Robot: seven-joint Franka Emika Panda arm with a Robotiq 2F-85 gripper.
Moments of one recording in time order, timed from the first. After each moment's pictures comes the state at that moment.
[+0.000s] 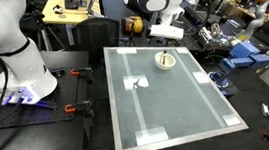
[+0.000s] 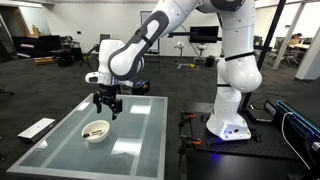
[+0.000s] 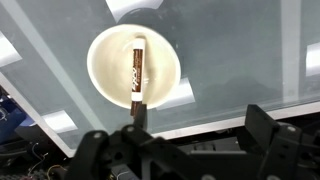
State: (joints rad) arm 0.06 0.23 0.13 -2.21 0.25 2.63 -1.29
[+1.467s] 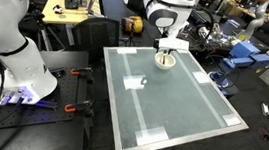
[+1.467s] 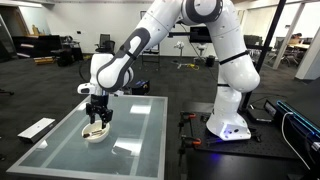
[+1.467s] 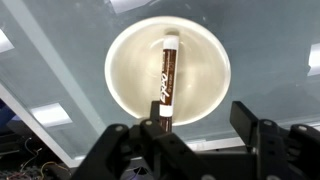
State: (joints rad) arm -0.03 0.47 0.21 -2.02 0.23 2.67 -1.36
